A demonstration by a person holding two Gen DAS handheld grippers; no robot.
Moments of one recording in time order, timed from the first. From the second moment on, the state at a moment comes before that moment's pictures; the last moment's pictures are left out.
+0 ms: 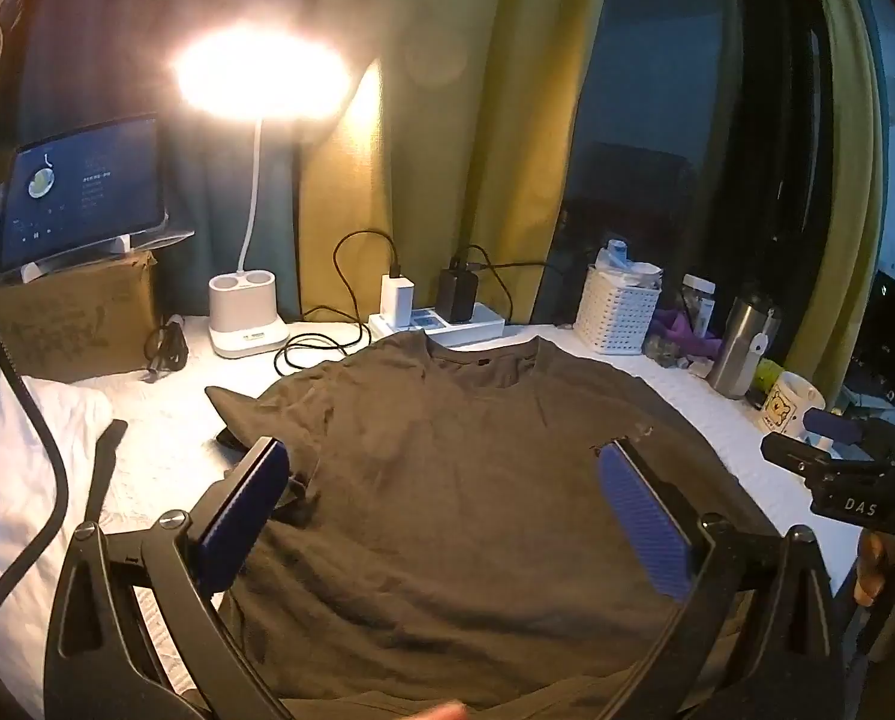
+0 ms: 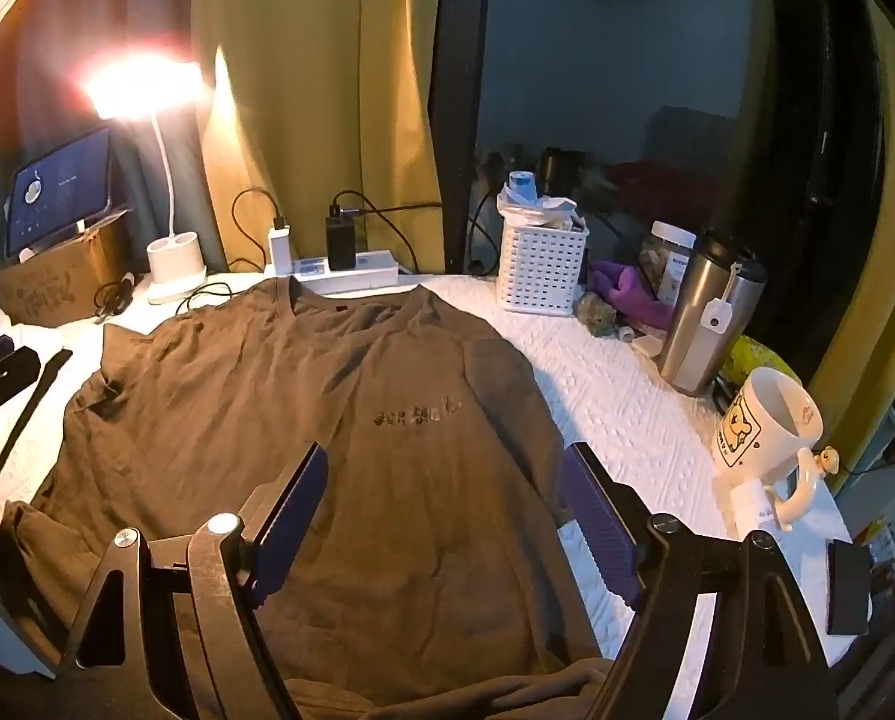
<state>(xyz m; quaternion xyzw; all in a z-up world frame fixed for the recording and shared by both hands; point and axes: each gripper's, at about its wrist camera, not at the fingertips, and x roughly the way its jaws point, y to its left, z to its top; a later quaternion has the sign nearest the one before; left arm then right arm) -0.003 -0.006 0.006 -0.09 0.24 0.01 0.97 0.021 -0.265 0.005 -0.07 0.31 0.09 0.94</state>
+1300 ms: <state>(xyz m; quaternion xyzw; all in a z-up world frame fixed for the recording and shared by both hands) -0.009 -0.004 0.015 -0.08 0.23 0.02 0.97 0.017 -0.265 0.013 -0.07 0.30 0.10 0.95</state>
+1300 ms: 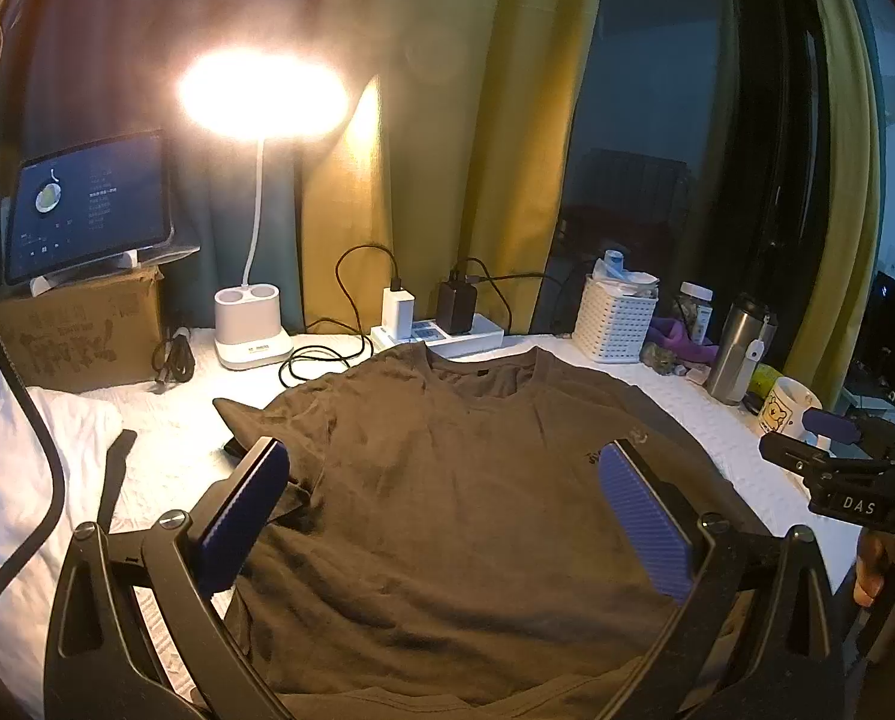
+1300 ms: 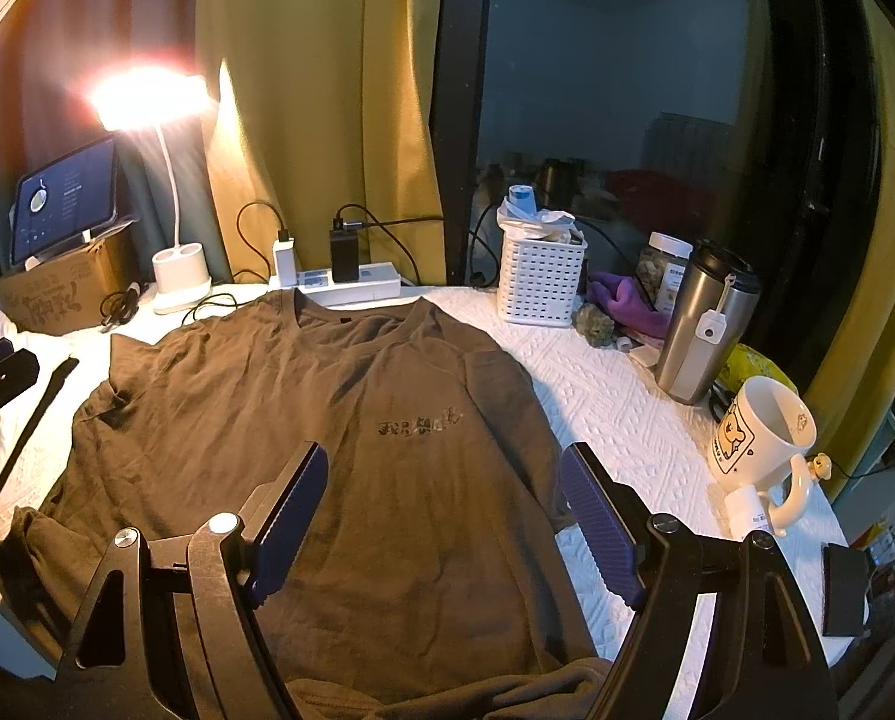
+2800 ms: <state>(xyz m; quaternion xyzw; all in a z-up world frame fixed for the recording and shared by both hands) 0.004 -0.001 0.012 -0.07 0.24 0.02 0.97 0.026 -0.269 0.009 -0.06 0.31 0.10 0.94</state>
